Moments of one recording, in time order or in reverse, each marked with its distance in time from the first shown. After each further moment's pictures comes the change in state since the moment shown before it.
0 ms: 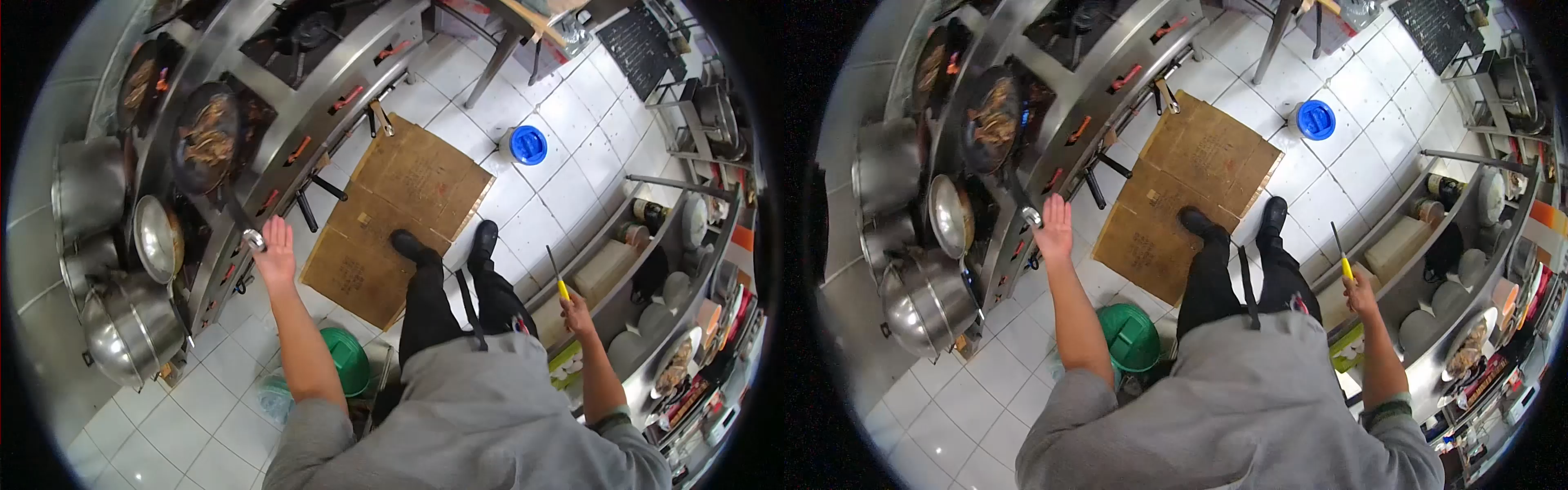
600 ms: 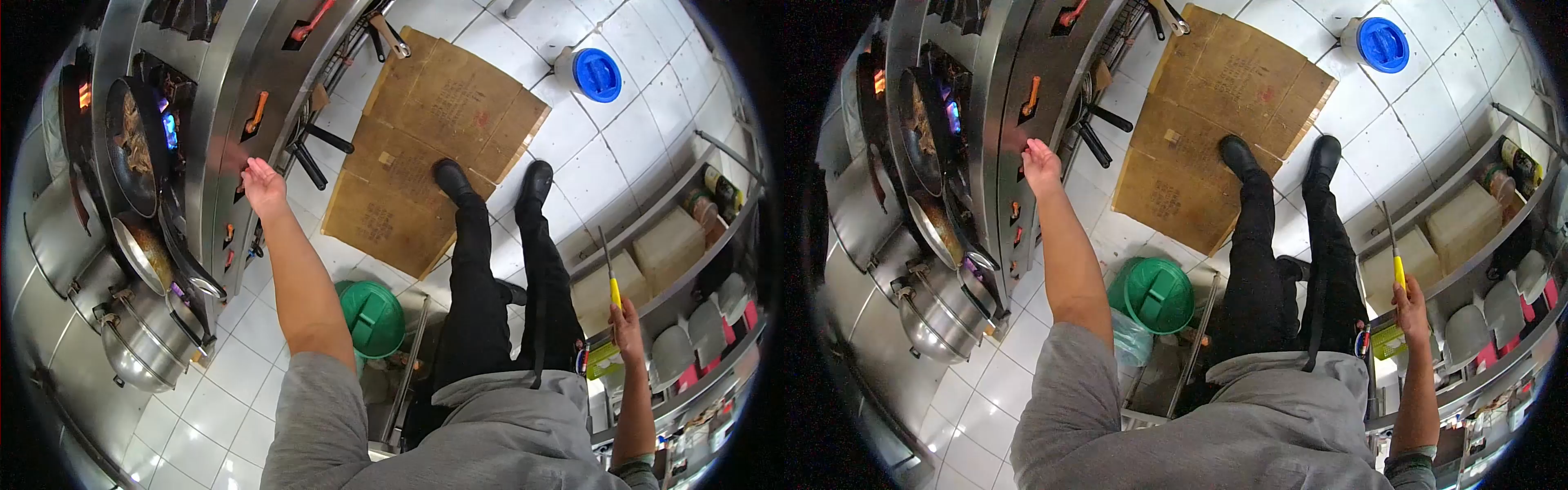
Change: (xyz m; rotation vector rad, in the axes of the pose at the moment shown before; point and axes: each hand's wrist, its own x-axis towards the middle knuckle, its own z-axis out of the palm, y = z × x) left_hand 0.213 -0.063 -0.068 -0.159 0.379 0.279; right_hand 0.027 -0.011 0.045 0.055 -0.069 0.190
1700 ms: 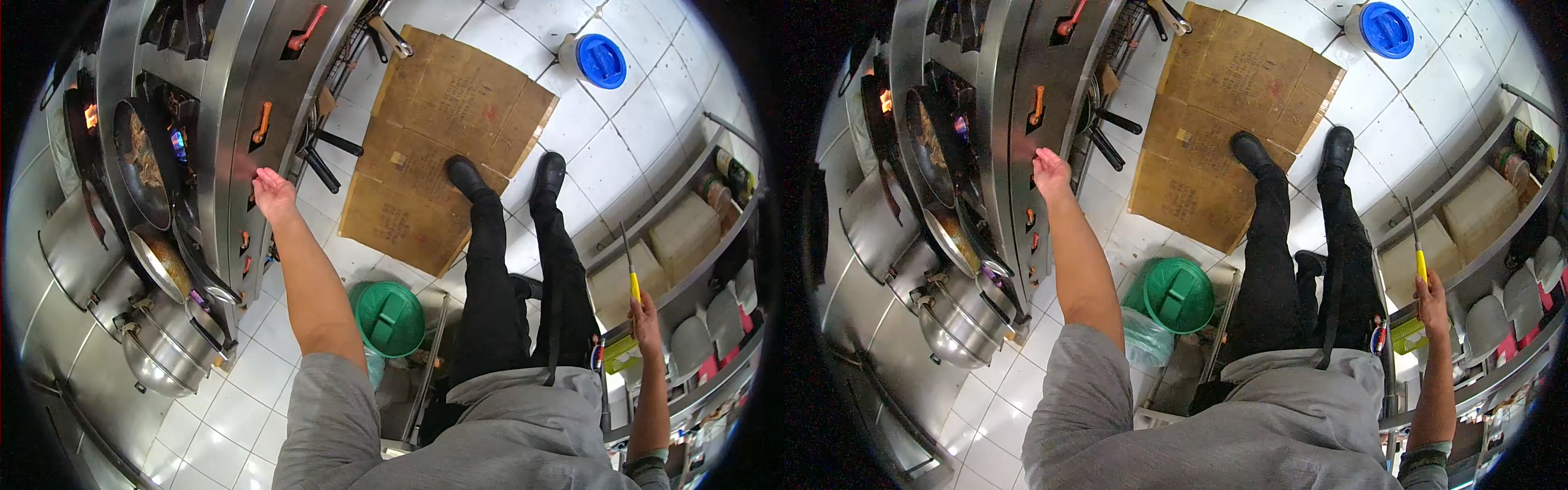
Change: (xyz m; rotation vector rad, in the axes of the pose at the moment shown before) left_hand 0.002 0.002 0.006 0.009 0.099 0.003; right_hand 0.007 0.015 -0.008 0.007 0.055 0.026
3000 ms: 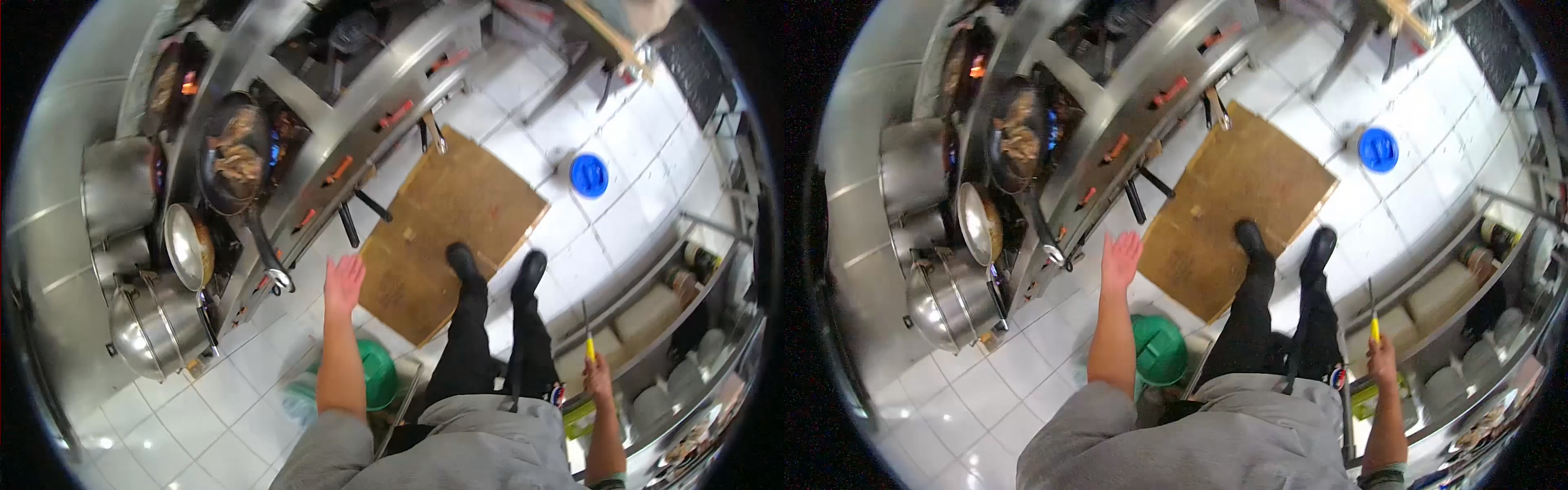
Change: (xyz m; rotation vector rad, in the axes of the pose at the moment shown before) left_hand -0.156 0.045 -0.095 0.543 -0.268 -0.421; right_hand -0.014 0.006 0.002 0.035 -0.023 -0.088
